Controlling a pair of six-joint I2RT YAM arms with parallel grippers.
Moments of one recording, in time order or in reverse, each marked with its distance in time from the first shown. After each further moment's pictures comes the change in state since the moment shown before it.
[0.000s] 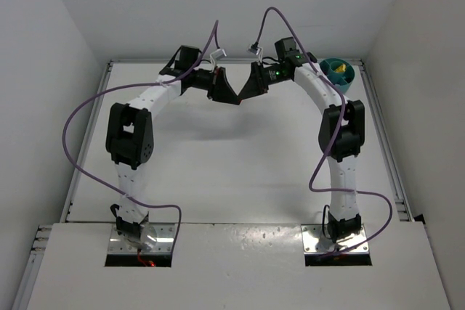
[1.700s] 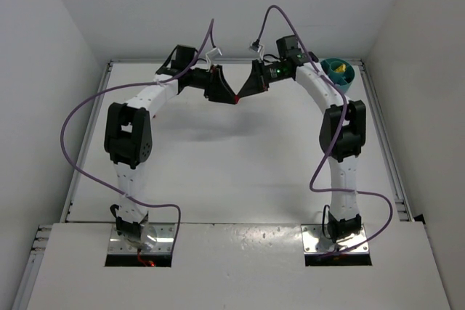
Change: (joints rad) left arm 0.026 0.000 -0.002 -0.001 0.016 0.050; right arm -0.011 -0.006 -0.024 0.085 -0.016 0.078
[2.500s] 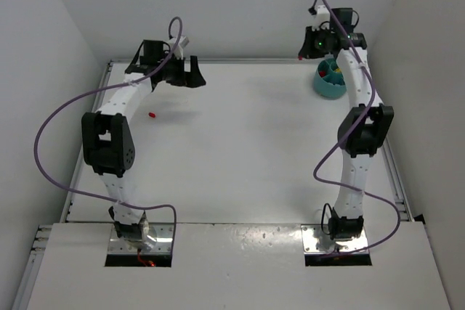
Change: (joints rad) left arm 0.160 -0.153 -0.089 -0.049 -0.852 -0.091; right arm -0.241 0.004 0.290 -0.039 0.955 -0.110
